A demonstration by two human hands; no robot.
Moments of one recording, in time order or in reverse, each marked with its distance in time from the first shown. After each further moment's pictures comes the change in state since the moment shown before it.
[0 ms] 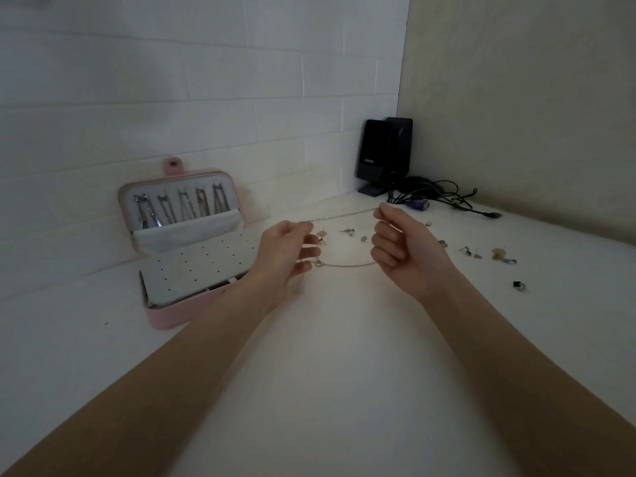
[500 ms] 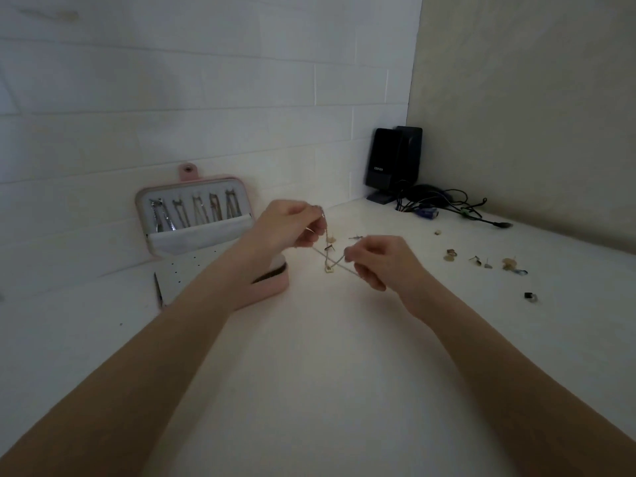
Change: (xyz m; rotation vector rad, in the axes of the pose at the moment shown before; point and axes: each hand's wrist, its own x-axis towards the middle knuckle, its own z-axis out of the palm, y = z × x) left_hand 0.009 0.038 -0.019 0.375 -0.184 0.208; right_hand -0.003 0.018 0.016 -0.890 -0.004 -0.135
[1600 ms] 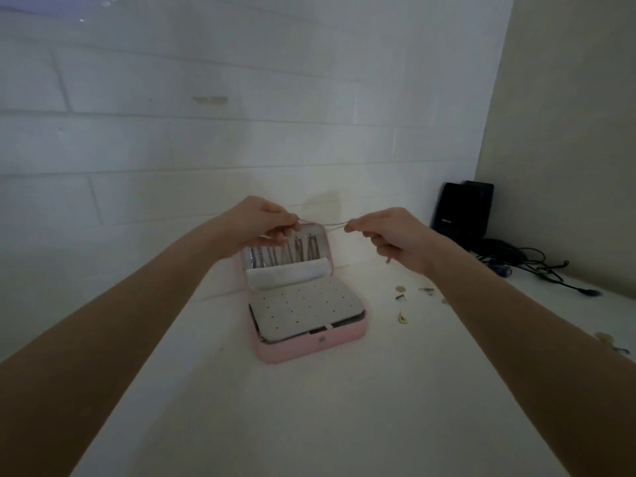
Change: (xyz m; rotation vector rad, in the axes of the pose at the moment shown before) left_hand 0.000 0.021 -0.163 0.157 0.081 -0.054; right_hand 0.072 -0.106 0.063 -0.007 -0.187 -0.044
